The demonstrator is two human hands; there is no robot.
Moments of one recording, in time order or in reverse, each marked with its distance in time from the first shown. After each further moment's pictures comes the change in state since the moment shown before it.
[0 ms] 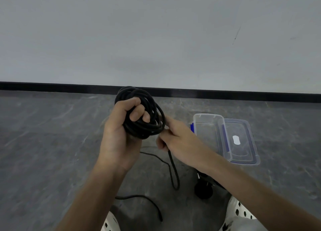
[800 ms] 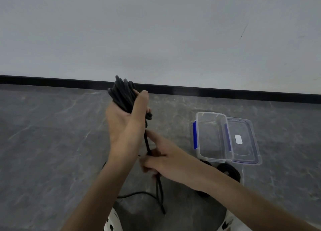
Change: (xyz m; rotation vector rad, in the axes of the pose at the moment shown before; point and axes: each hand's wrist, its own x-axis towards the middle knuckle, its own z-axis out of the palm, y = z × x) left_hand 0.008 -0.008 -0.004 0.689 0.243 0.379; right_hand -0.020 -0.010 0.028 0.184 -0.322 0.217
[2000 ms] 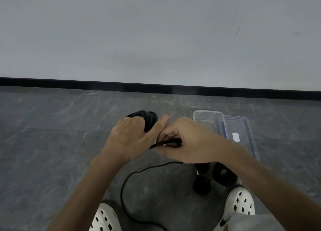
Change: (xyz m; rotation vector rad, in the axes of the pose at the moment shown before) left_hand 0.003 -0.022 -0.013 1.029 -0.612 0.074; right_hand -0.005 -0.002 -0.061 -0.648 0.087 -0.393
